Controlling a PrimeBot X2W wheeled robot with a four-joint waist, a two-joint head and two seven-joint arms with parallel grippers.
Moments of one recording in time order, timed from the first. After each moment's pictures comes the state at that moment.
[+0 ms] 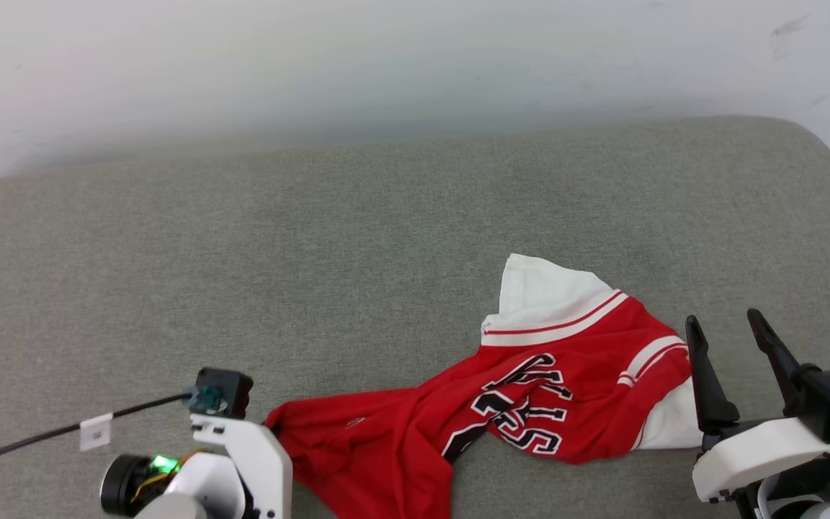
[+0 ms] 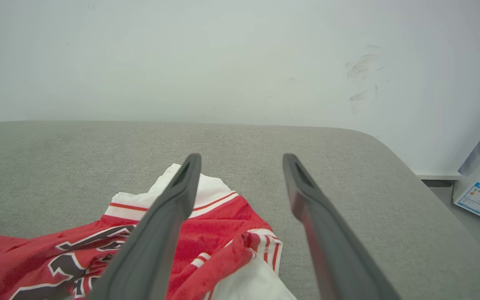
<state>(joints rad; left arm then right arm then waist) -0.25 0.49 -0.64 0.18 -0.66 0.24 0.36 0.01 -0.05 -0.06 -0.06 0.04 0.13 -0.02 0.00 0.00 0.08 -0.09</state>
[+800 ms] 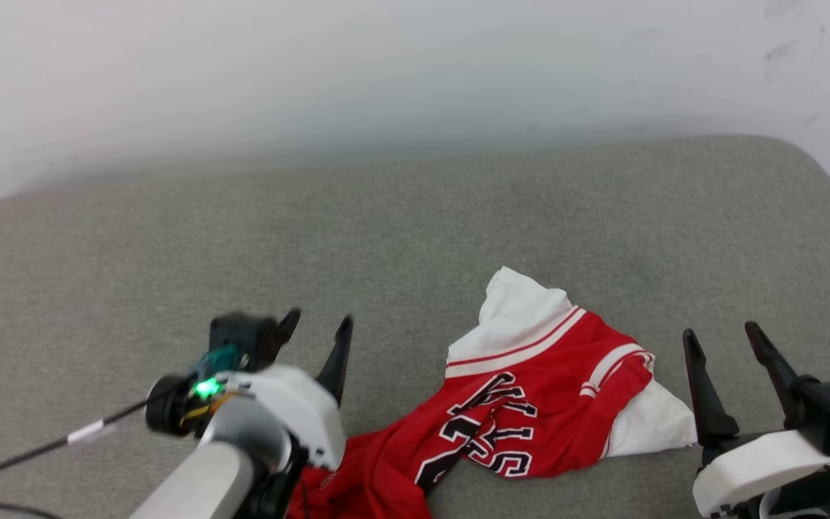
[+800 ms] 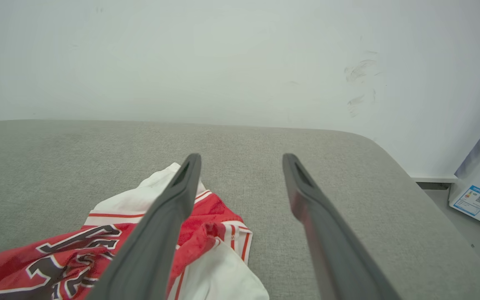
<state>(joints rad) -0.26 0.41 -0.58 0.05 -0.63 0.26 0.10 0.06 -0.05 -0.05 -0.13 0.03 0.13 0.04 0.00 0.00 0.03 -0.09</state>
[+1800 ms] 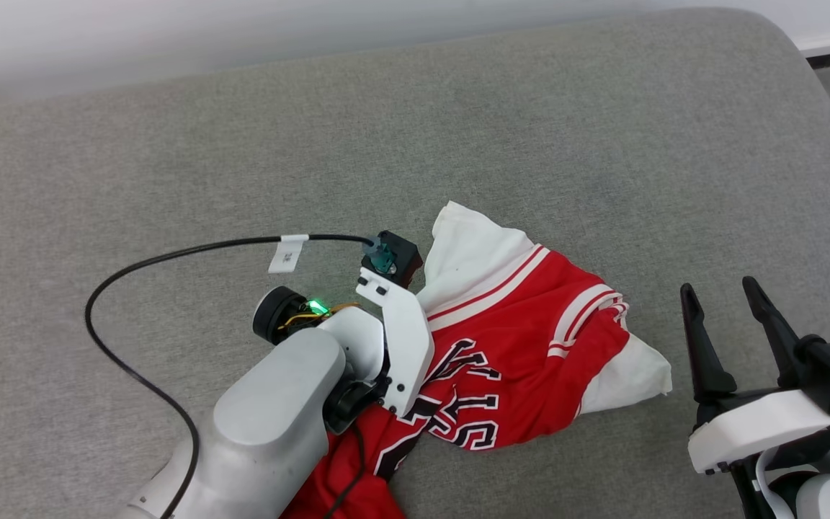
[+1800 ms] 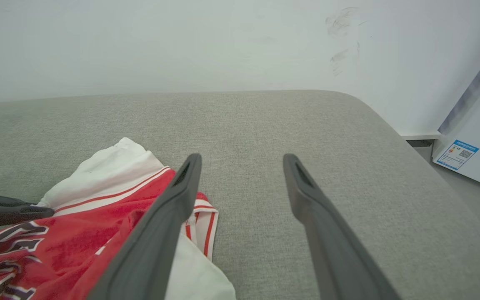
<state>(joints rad) -0.73 0.20 -0.83 0.60 -0.66 -0.02 0.51 -0.06 -0.05 -0.05 -0.06 0.08 0.13 -0.01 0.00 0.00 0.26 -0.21</state>
